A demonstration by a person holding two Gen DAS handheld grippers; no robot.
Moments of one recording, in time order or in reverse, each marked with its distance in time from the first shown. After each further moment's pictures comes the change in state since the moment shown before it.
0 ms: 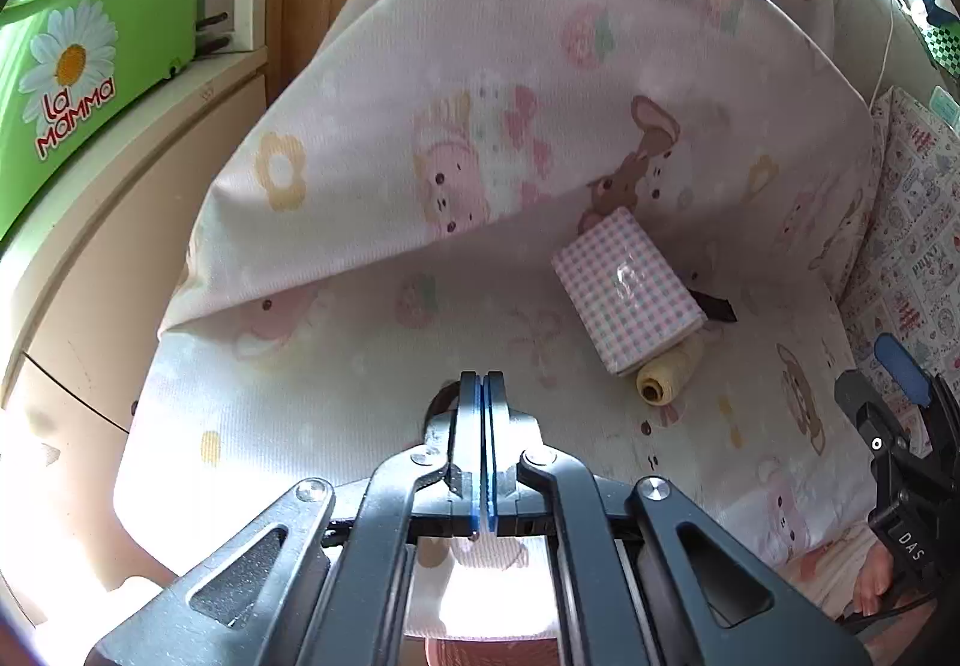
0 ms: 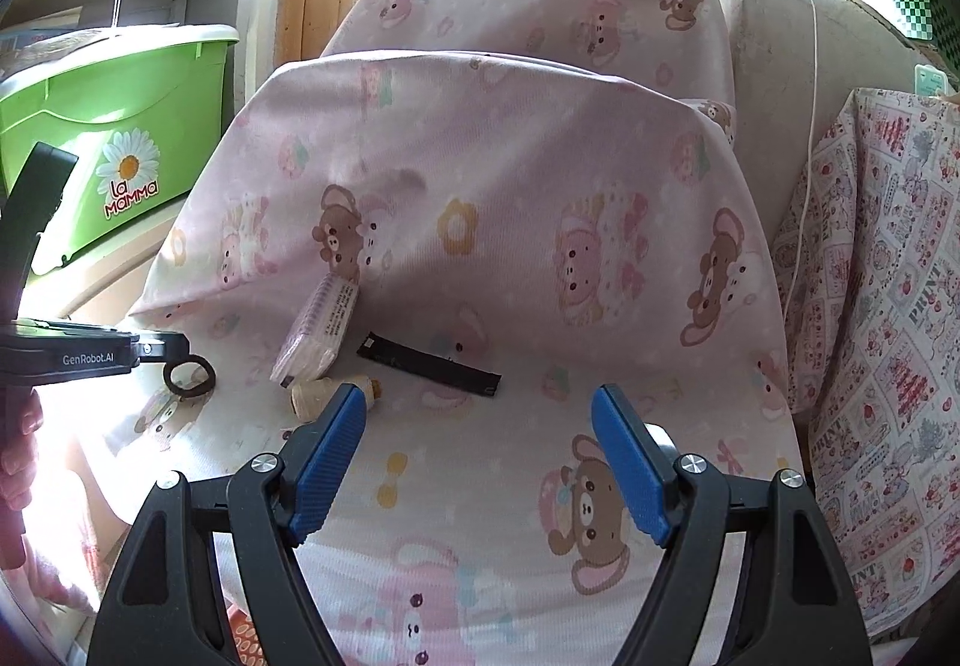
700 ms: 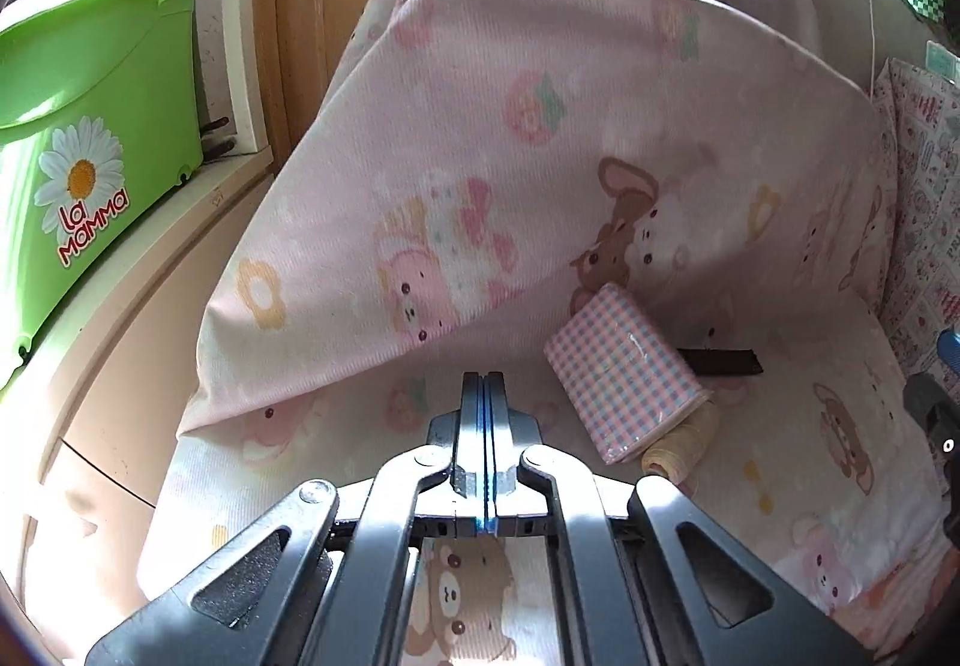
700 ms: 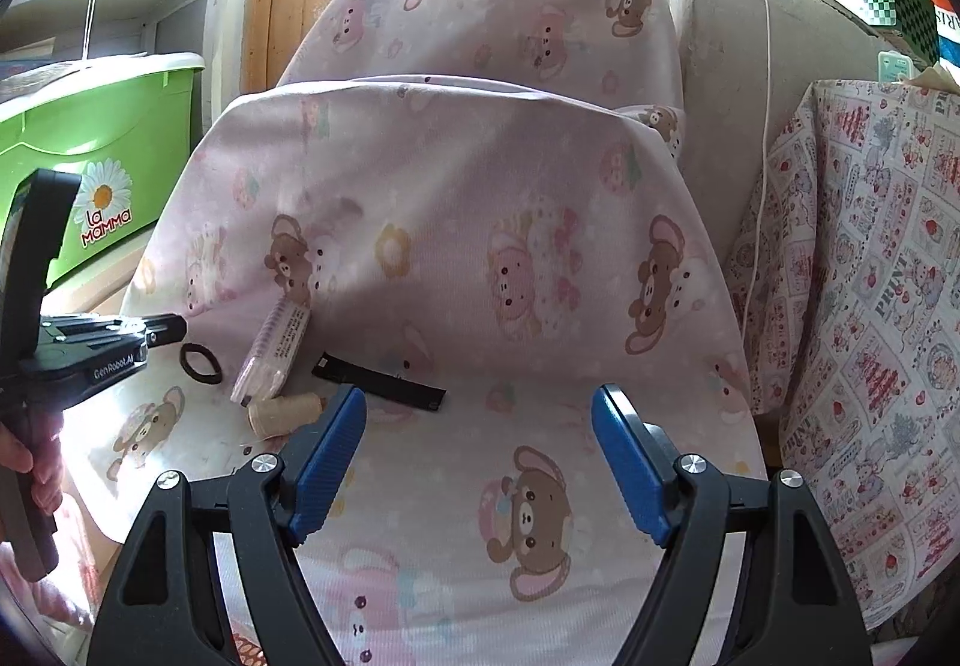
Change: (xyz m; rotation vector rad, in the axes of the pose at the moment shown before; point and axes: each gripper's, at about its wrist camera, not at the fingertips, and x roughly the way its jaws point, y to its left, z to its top) left arm 0.006 -0.037 0.016 0.115 -0.195 0.125; right arm -0.010 -0.027 0.004 0.045 -0.032 -0.049
